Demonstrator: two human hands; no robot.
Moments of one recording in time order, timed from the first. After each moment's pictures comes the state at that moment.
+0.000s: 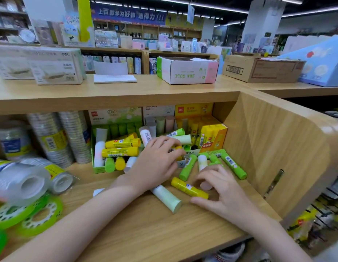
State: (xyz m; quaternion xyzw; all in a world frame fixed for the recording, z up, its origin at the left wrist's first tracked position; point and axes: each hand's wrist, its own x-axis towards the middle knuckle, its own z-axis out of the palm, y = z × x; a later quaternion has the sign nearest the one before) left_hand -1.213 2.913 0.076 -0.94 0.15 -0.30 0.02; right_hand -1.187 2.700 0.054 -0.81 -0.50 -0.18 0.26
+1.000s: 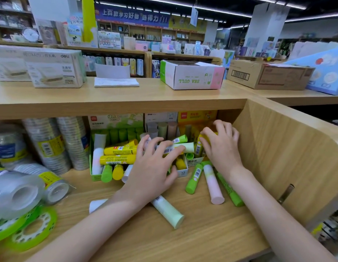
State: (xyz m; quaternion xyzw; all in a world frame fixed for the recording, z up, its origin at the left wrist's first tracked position) left_hand -1.219 2.911 0.076 -0.94 0.04 -0.33 0.02; right_hand -1.103 2.752 0.098 -0.88 -0.29 -0.36 0.13
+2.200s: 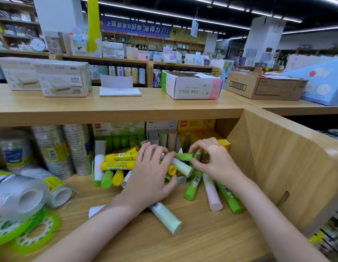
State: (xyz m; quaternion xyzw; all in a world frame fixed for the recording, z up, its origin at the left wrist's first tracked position) left_hand -1.223 2.914 0.078 -0.94 0.05 -0.33 0.00; right_hand -1.125 2.747 0.117 -0.83 -0.44 -0.15 0.29
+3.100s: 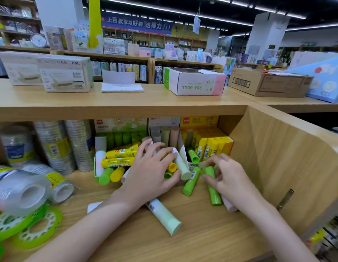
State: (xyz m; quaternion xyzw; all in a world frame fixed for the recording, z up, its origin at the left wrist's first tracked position) left_hand -1.224 2.919 0.077 -0.94 0.05 -0.35 0.00; right_hand -1.149 2.723 0.093 -0.90 -0.34 -0.12 0.25
